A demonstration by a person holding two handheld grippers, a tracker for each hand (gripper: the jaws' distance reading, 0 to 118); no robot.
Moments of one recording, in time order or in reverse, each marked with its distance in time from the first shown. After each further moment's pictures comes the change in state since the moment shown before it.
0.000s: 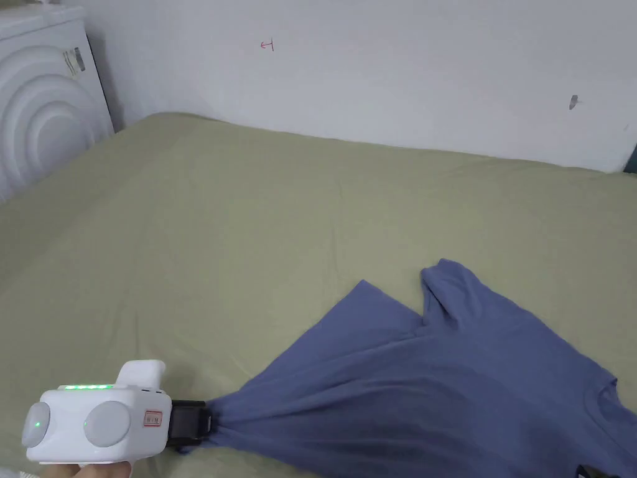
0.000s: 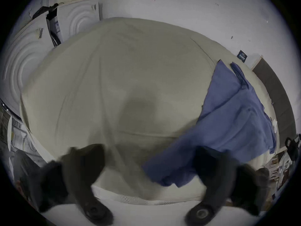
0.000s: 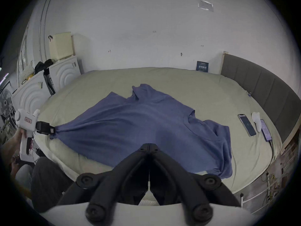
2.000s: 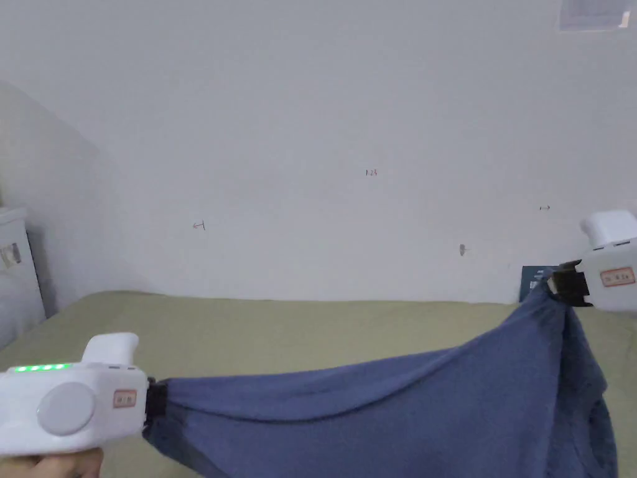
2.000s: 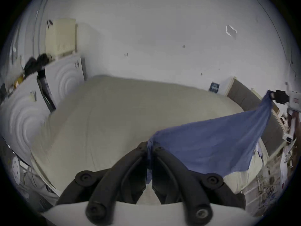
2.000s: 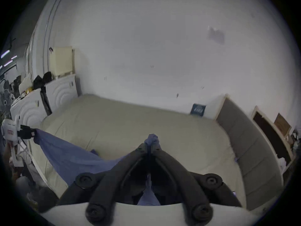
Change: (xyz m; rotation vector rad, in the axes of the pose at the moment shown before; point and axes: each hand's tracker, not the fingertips) left arm 0.139 0.159 0.199 0.459 -0.046 -0.153; right arm 0.119 0.337 0.047 0.216 -0.034 0.136
